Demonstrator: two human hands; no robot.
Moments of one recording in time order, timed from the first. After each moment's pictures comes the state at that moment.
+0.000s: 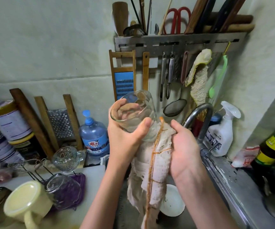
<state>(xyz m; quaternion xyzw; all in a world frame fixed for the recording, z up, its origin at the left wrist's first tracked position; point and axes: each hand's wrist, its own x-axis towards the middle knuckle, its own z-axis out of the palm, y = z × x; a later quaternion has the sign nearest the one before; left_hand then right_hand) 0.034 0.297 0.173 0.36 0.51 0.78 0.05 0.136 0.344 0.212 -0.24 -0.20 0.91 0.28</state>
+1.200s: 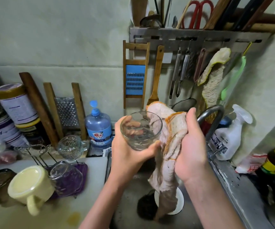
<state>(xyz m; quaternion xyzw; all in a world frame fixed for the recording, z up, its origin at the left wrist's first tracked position) 0.033 0.269 0.127 0.36 0.63 0.69 0.01 0.128 0.346 0.185 -0.18 -0.35 0.87 0.30</state>
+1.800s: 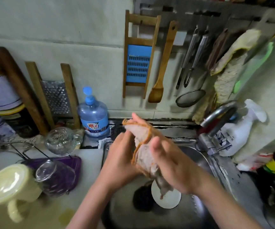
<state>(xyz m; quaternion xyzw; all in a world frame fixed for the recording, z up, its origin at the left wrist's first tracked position) 0.000 0.266 0.103 0.47 0.69 0.55 0.09 0.112 0.364 0.156 -0.01 -0.85 0.52 0.12</state>
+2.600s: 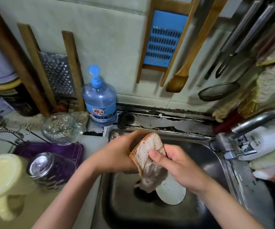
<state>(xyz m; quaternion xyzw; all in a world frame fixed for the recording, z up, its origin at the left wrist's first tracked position) -0.075 0.276 0.057 0.51 0.68 0.42 0.32 0.073 0.402 0.087 -0.20 -0.70 0.68 -0.02</state>
